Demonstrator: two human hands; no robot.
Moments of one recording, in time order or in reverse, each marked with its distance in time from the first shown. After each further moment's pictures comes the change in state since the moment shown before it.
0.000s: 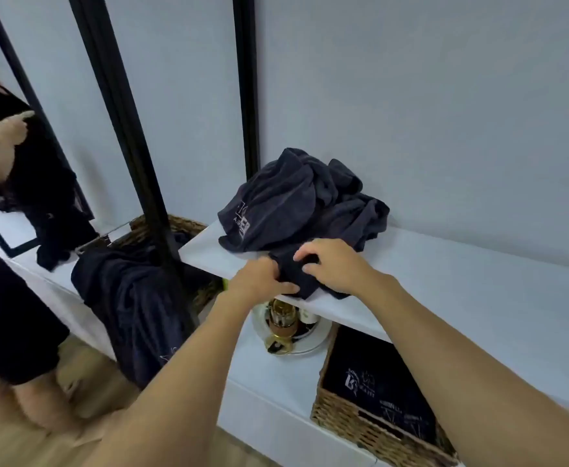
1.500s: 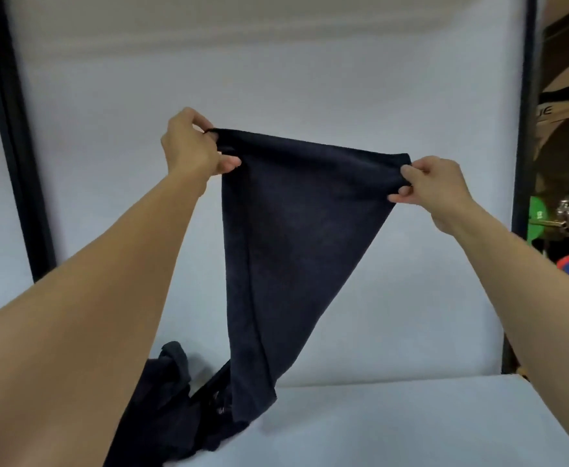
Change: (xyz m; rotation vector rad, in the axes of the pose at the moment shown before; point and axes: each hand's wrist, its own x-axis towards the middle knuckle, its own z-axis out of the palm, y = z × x) left_hand 0.082 0.441 -0.212 -0.918 0.638 0.553; right_hand -0.154 0.187 -0.437 0.509 1.219 0.330
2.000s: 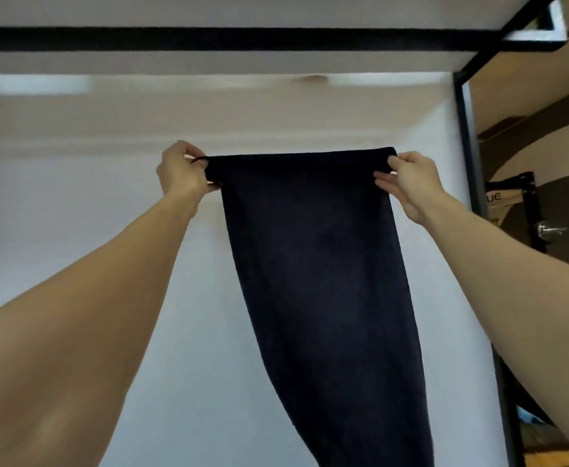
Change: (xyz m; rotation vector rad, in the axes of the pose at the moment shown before) left_hand 0.115 0.054 0.095 -0.038 0.103 0.221; right_hand 0.154 -0.094 -0.033 0.436 0.048 -0.159
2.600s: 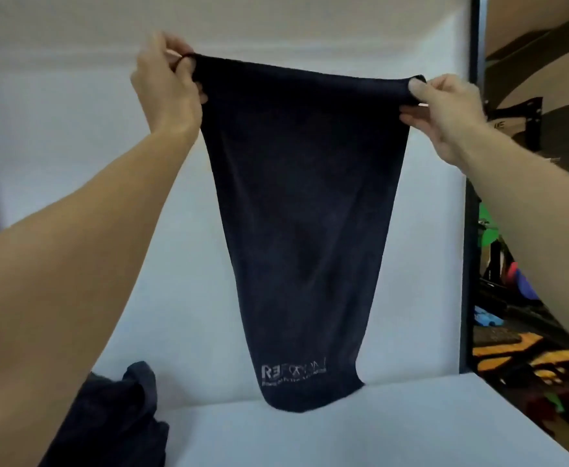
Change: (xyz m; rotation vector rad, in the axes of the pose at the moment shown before) left_hand -0.079 0.038 -0.069 -0.087 0.034 0.181; right_hand -0.090 -0.024 -0.032 -0.087 -0.007 0.005
